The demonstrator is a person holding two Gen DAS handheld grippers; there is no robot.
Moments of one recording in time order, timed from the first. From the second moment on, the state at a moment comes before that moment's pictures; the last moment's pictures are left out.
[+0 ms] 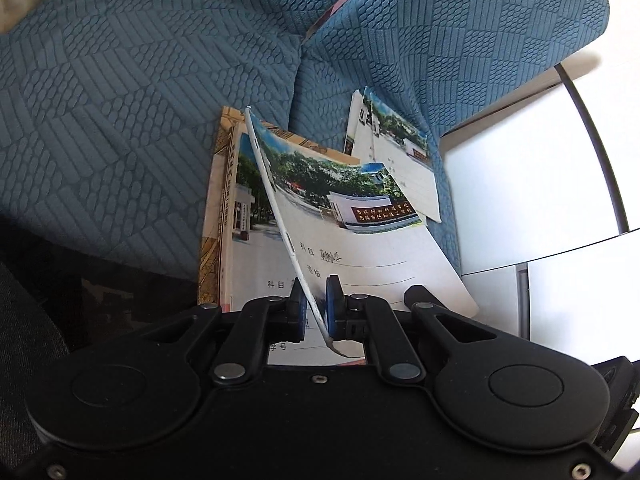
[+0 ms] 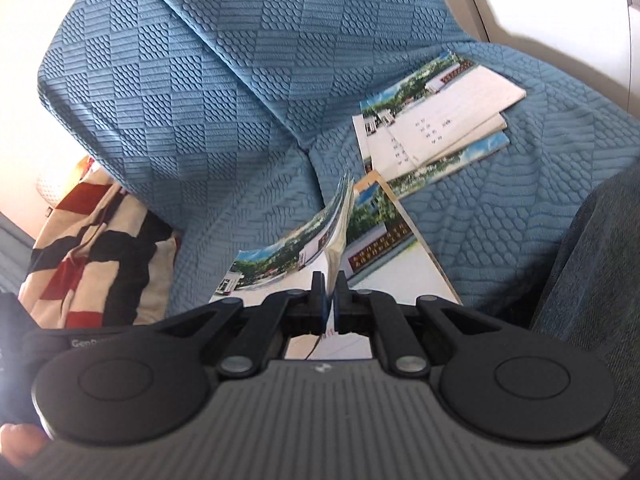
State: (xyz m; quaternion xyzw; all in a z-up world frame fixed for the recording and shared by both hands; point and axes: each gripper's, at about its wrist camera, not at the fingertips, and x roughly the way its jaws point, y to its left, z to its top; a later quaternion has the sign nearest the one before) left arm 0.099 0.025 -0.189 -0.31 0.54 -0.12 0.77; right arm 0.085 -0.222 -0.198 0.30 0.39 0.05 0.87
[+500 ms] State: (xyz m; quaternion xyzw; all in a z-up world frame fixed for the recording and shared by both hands) left arm 0.089 0.028 -0.210 -0.29 0.58 -0.09 0.76; right arm 0.086 -0.227 -0.219 0.32 0.45 0.04 0.83
